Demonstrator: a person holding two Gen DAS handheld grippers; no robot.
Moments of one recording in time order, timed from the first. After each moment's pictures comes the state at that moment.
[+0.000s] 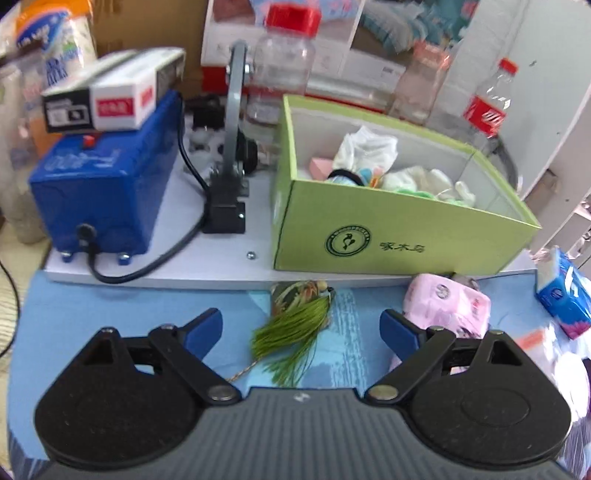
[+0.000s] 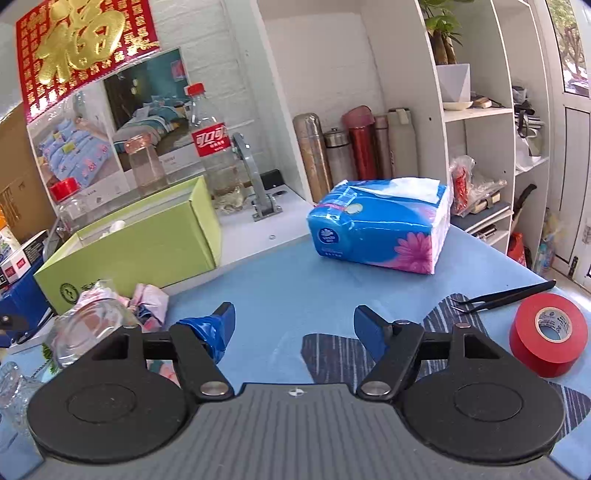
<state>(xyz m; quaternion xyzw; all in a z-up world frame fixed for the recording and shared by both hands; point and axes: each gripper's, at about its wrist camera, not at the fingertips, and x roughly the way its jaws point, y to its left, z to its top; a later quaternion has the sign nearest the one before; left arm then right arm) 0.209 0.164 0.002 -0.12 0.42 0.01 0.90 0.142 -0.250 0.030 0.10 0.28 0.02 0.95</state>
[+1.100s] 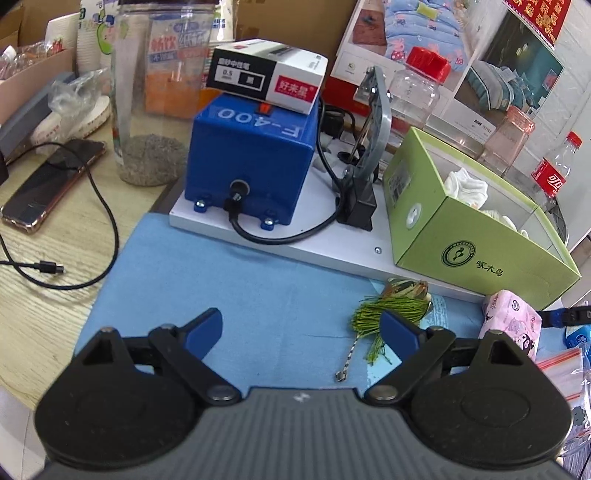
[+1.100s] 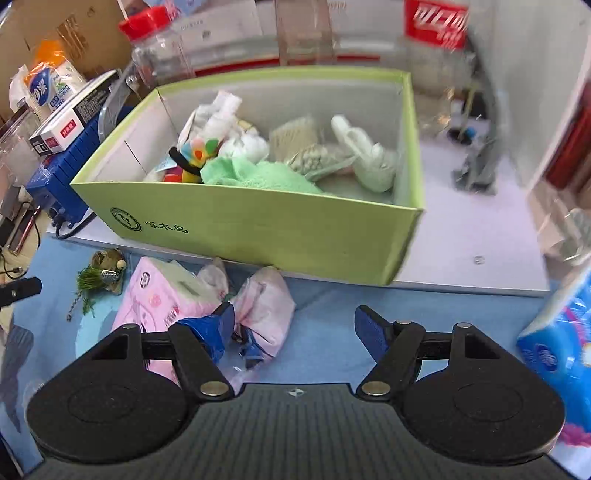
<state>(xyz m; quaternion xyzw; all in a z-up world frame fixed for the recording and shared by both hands) 0.128 0.244 -0.004 -0.20 0.38 0.11 0.90 0.323 -0.105 0.034 -0.07 0.54 0.25 0.80</state>
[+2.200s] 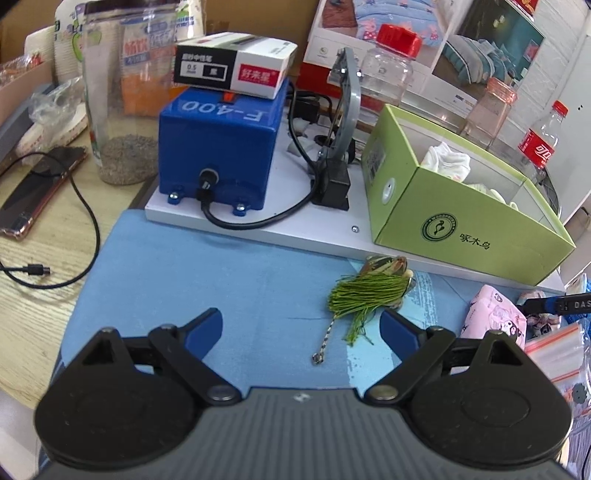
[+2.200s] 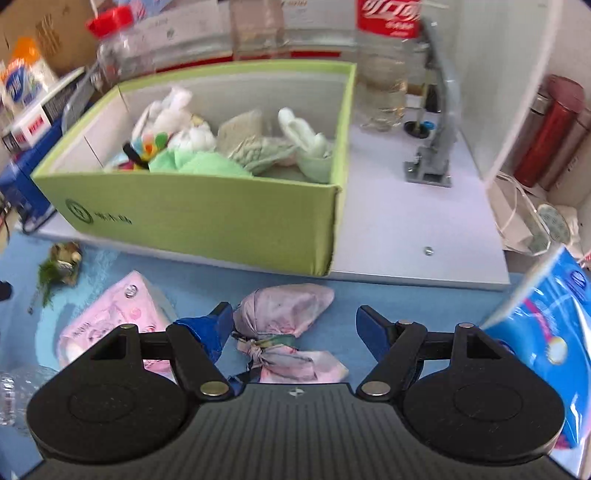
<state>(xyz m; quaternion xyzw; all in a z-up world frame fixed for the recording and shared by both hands) 0.131 0.219 -0.002 -0.17 0.40 0.10 0.90 0.323 -0.127 0.023 -0.11 0.52 0.21 0.82</state>
